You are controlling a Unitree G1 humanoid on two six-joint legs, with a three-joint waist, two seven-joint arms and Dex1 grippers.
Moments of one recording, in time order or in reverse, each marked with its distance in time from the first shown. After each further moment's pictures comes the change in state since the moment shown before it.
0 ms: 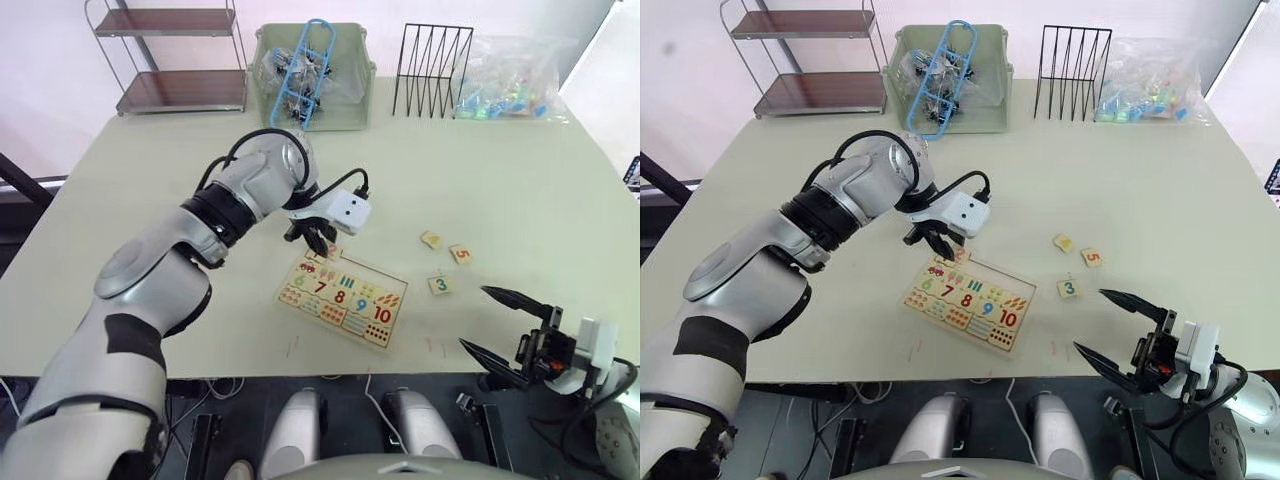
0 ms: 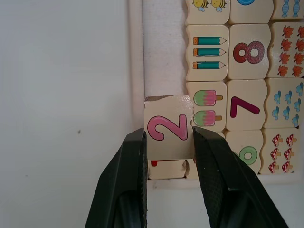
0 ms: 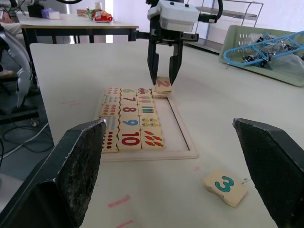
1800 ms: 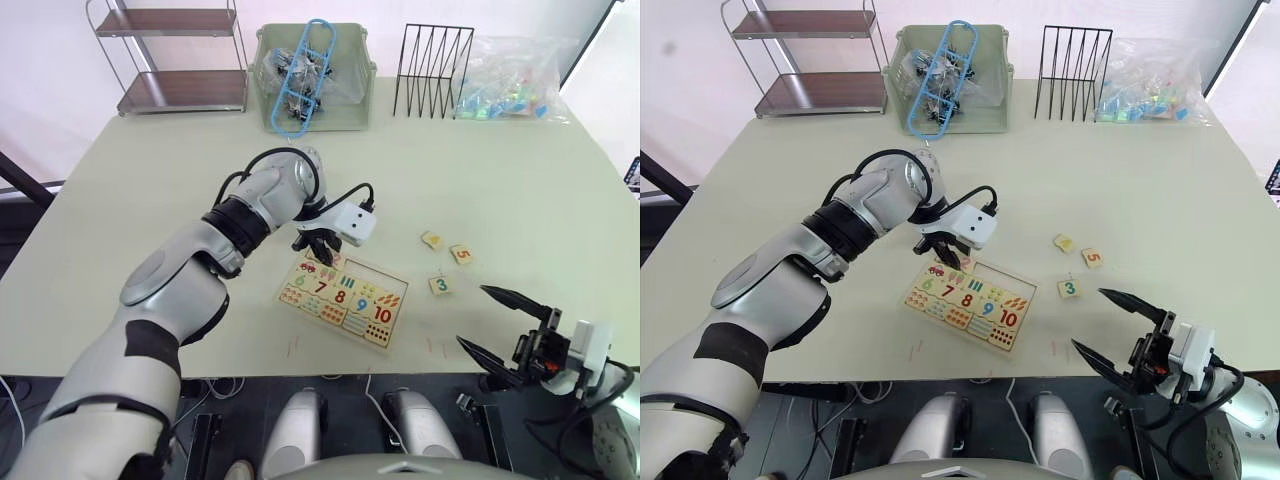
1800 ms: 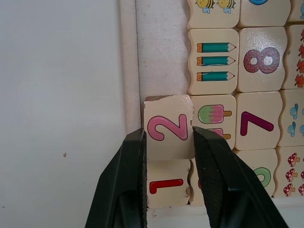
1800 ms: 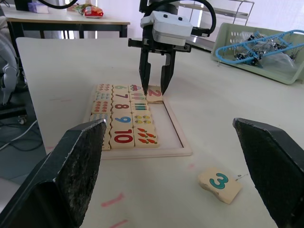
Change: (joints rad) left arm 0.034 -0.074 0.051 0.069 0.095 -0.054 0.000; right arm 0.016 0.002 0.027 0.000 -0.031 -0.043 -0.062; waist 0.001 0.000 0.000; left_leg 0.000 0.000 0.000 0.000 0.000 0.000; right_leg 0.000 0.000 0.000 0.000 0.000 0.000
